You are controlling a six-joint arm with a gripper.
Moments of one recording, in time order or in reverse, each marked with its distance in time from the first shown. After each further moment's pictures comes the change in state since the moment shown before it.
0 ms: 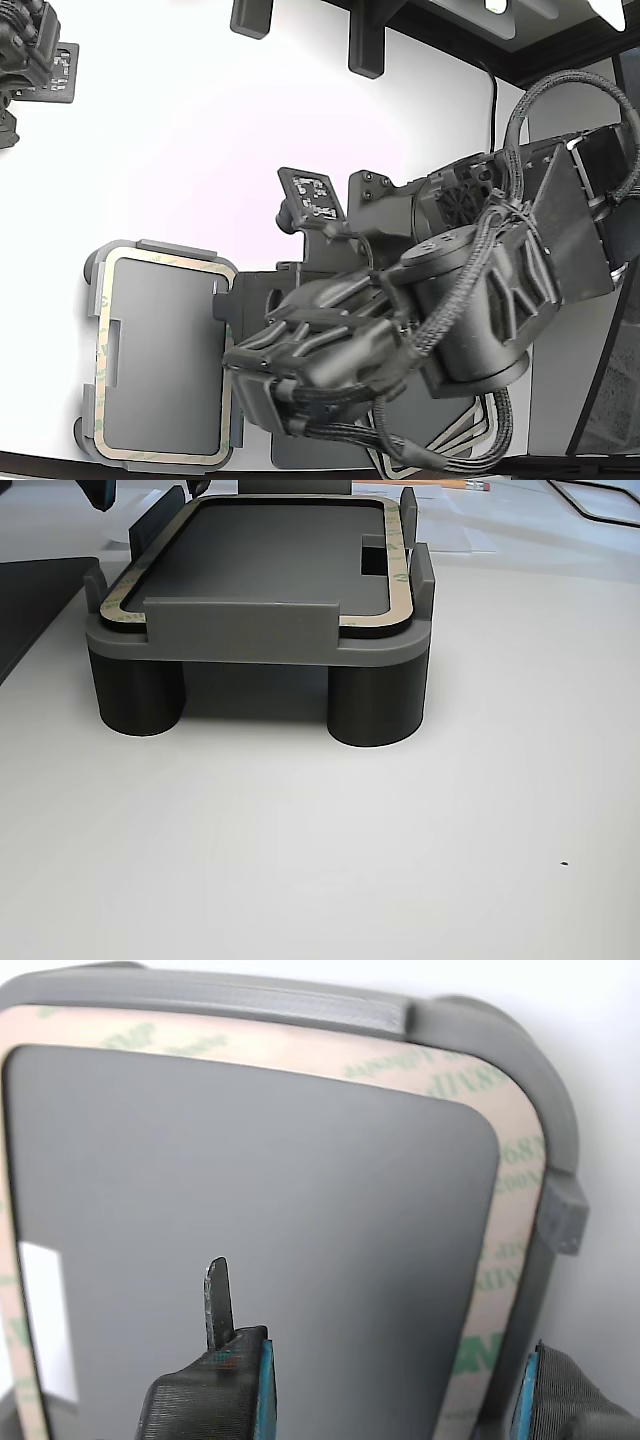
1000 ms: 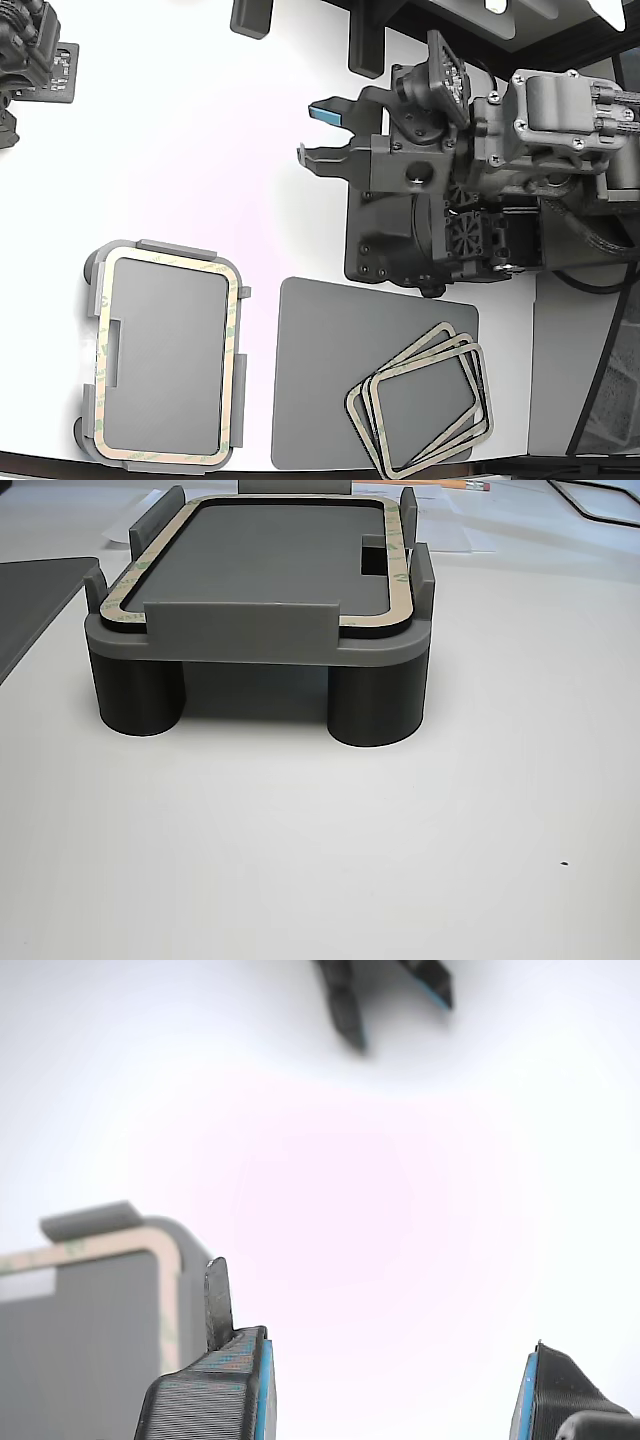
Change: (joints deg) arm -26.9 66.5 55.3 -33.4 -7.3 -100.3
